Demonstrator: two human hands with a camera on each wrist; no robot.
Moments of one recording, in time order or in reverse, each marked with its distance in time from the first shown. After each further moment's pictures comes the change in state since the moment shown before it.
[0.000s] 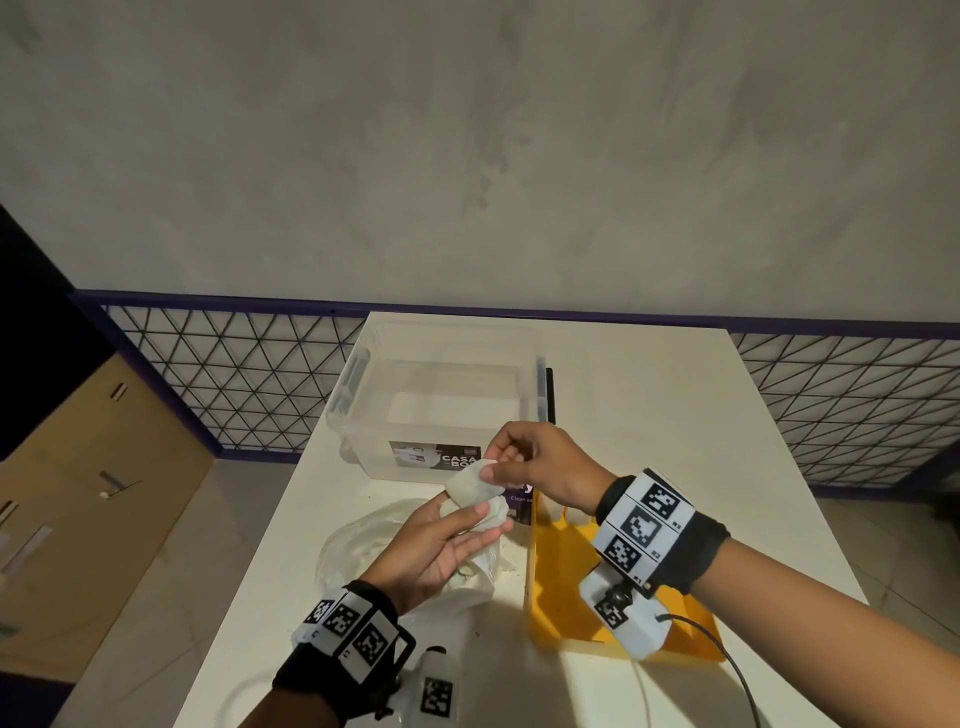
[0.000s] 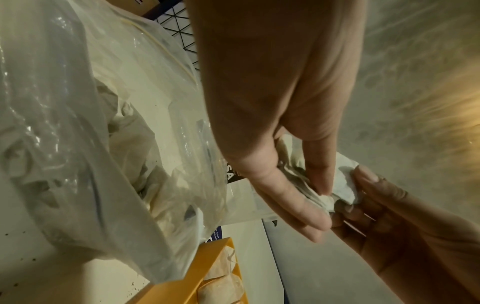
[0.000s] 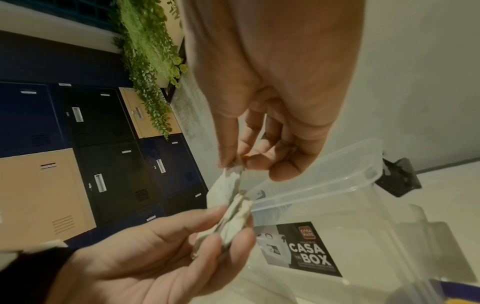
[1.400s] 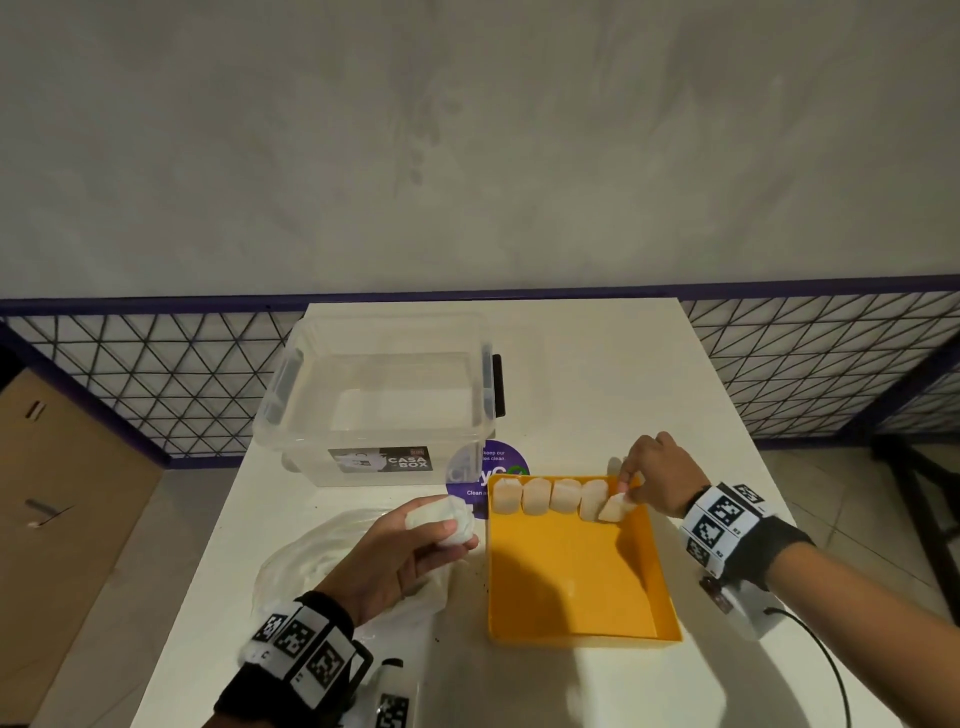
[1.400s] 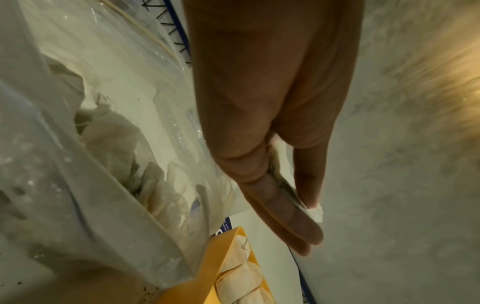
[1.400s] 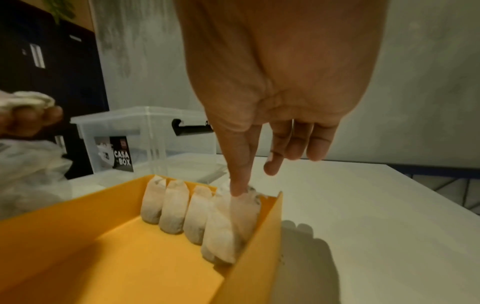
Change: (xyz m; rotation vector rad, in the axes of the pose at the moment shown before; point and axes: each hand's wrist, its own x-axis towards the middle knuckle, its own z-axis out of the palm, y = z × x) left_hand 0.028 -0.008 -0.007 0.338 -0.086 -0.110; right_hand -0.055 0.143 -0.118 -0.971 0.065 0.456
